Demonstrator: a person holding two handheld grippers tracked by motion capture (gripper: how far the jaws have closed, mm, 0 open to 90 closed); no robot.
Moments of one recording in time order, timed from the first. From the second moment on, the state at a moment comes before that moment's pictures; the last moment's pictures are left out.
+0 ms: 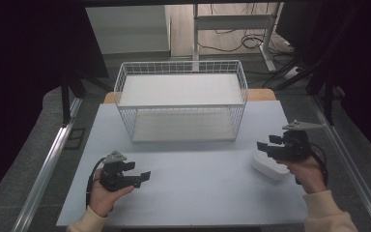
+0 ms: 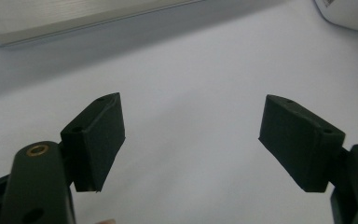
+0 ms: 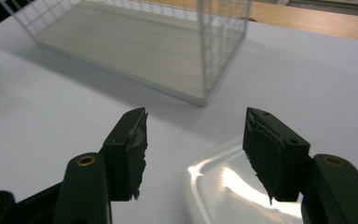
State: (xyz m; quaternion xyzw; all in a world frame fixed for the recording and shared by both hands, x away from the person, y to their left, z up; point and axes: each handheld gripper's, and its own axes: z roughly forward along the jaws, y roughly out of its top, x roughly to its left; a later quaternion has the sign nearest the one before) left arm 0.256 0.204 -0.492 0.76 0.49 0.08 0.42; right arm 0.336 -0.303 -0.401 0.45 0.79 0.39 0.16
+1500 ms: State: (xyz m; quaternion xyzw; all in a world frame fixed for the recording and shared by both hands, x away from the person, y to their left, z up) left arm 0.256 0.201 -0.495 0.77 0.48 0.07 0.42; right arm 0.388 -0.384 -0.446 0.54 0.81 0.20 0.13
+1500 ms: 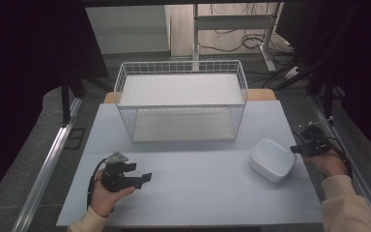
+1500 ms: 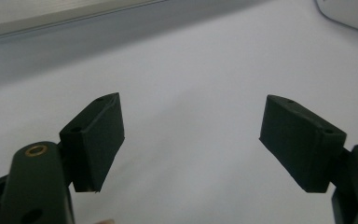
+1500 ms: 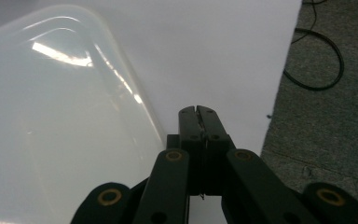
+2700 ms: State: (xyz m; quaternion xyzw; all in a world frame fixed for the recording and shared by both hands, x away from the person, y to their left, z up) left arm 0.255 0.200 -0.494 0.77 0.48 0.07 0.41; right arm 0.318 -0.320 -0.461 0.48 0.84 0.25 0.04
